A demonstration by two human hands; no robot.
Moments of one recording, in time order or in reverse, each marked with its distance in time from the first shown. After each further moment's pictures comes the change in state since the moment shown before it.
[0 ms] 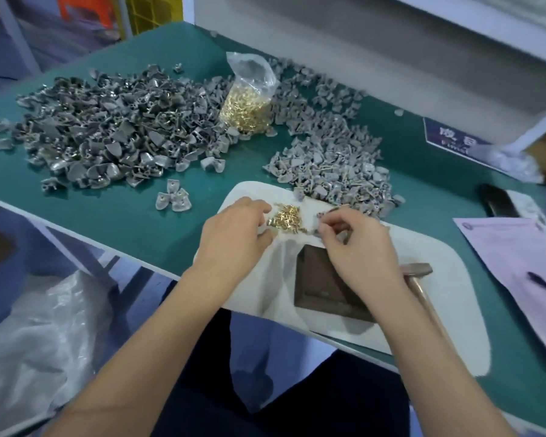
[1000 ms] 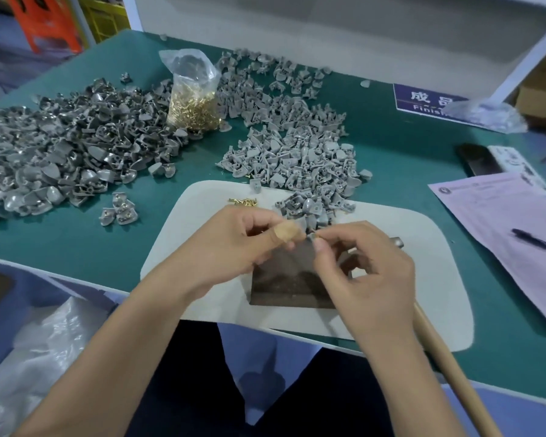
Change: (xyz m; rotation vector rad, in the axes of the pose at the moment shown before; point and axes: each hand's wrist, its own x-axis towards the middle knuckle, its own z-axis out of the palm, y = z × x) left_hand -0.007 0.069 -0.009 -0.831 -0.441 0.008; right_hand -0.063 0.038 -0.023 0.500 0.393 -0.302
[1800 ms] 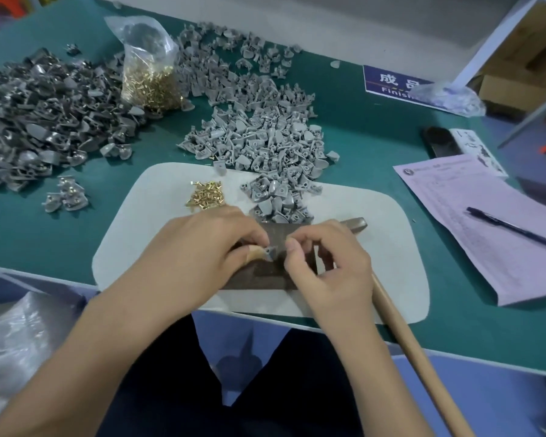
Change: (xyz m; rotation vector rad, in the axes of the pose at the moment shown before) left_hand -0.023 0.013 0.019 0.909 0.019 0.230; right_hand -0.020 0.015 -0.011 -0.089 -0.016 0.079
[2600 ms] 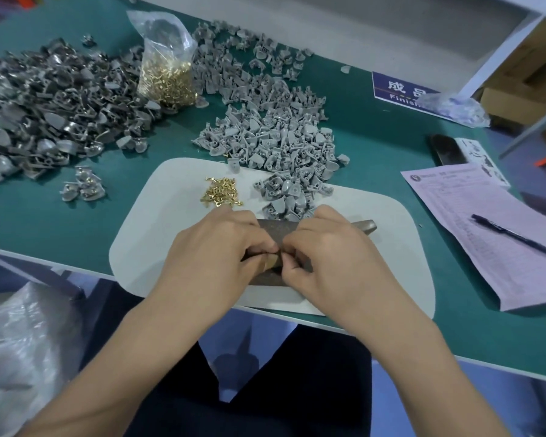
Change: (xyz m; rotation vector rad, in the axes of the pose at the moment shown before) left_hand -0.015 0.005 0.017 -0.063 0.158 -0.145; right_hand 0.037 -0.047 -0.010 -0.551 -0.625 -0.229
